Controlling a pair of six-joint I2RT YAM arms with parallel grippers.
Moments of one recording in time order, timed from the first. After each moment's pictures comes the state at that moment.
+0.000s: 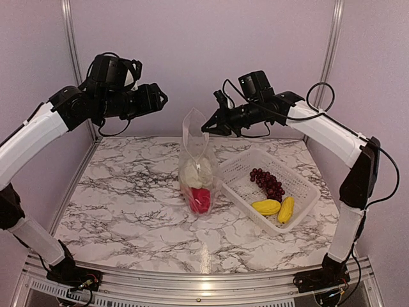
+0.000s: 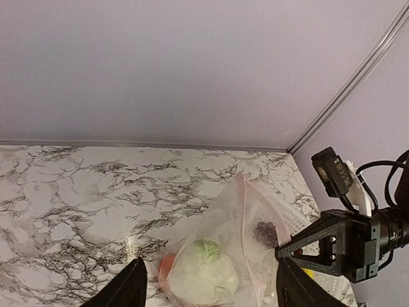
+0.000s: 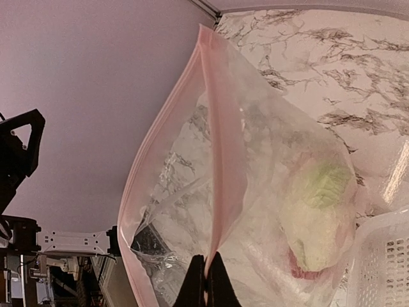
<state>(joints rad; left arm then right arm) -0.75 1.49 1.72 -0.64 -0.28 -0.53 0.65 1.87 1.93 -0.66 -0.56 0.63</state>
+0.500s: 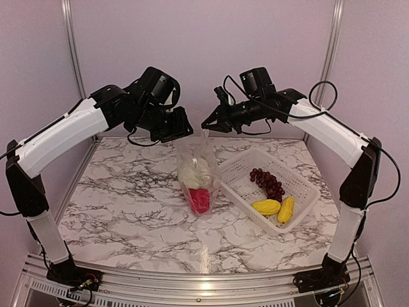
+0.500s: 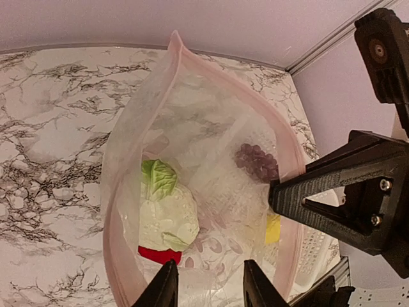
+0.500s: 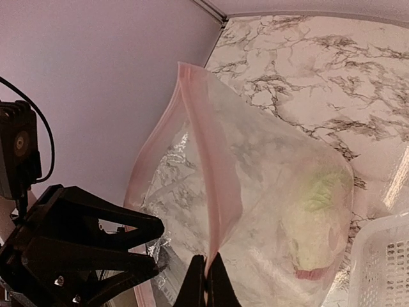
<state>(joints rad) -0.86 1.77 1.95 -0.88 -0.13 -0.75 0.65 1.87 1.97 -0.68 -0.57 0.62</state>
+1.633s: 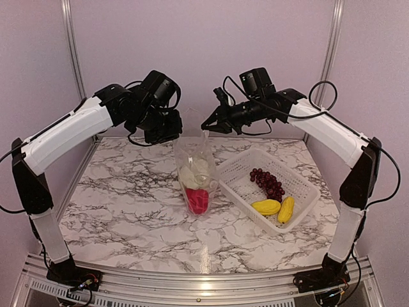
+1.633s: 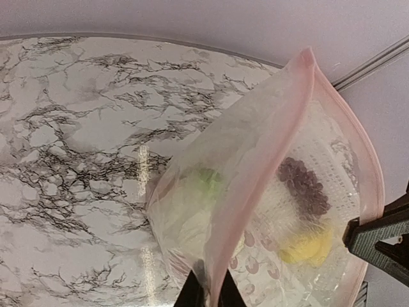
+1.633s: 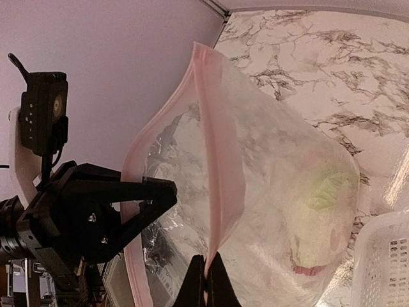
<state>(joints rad) -0.84 1.81 1.98 -0.99 -0.23 -0.82 0.65 1.87 1.97 -0.69 -0.59 0.62</state>
